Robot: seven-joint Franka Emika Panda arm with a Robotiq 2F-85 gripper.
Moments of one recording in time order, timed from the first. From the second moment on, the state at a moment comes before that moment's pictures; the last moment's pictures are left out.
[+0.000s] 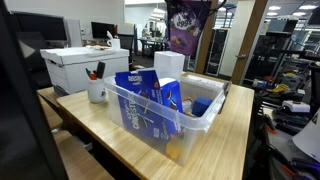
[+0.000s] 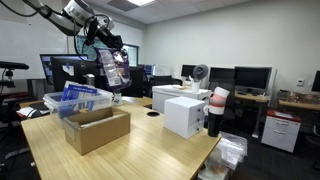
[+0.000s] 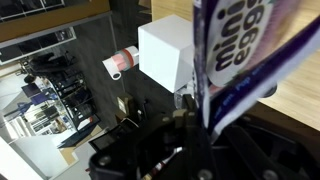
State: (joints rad) arm 0.20 0.05 0.12 -1.79 -0.90 1.81 0.53
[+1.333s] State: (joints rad) arm 0.09 0.05 0.05 -1.86 -0.25 2.01 0.08
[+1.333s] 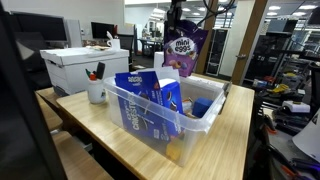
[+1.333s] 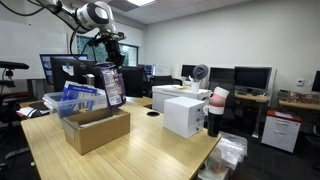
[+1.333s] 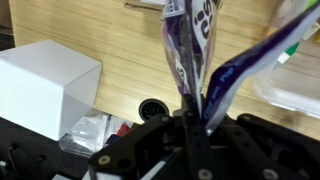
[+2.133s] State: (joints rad) arm 0.10 0.05 0.07 -1.87 -0.16 2.01 0.00
